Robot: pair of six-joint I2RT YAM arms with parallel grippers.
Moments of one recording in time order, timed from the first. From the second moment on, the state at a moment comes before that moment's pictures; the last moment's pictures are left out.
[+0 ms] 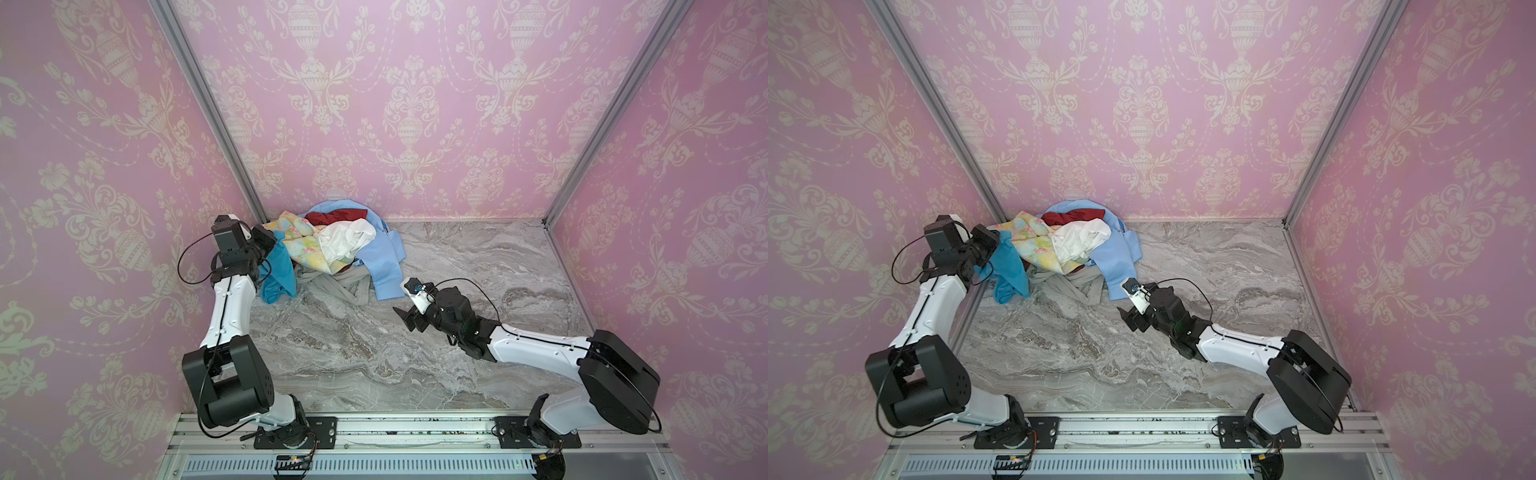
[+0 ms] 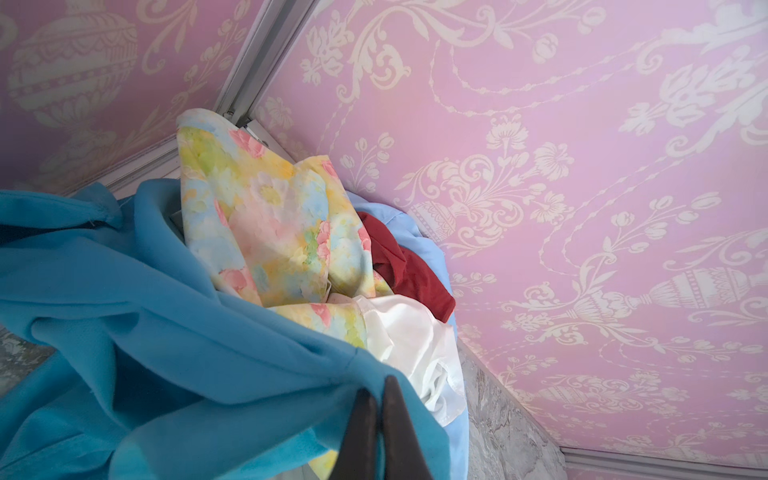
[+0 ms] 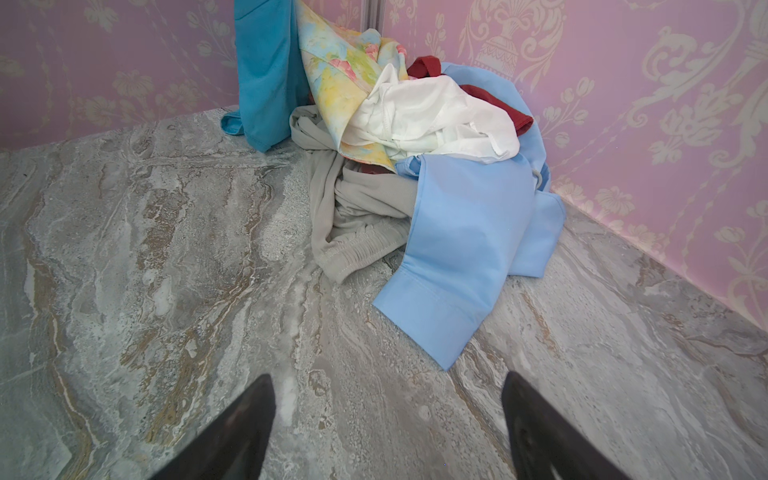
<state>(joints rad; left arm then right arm) 0.36 1.46 1.19 -0.14 0.35 -0.73 0.83 1.47 0.75 0.36 0.08 -0.13</state>
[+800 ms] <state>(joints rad) 0.09 1.36 1.52 -0.31 0.21 -0.57 0.82 1.49 0.87 0.36 0.01 -0.10</state>
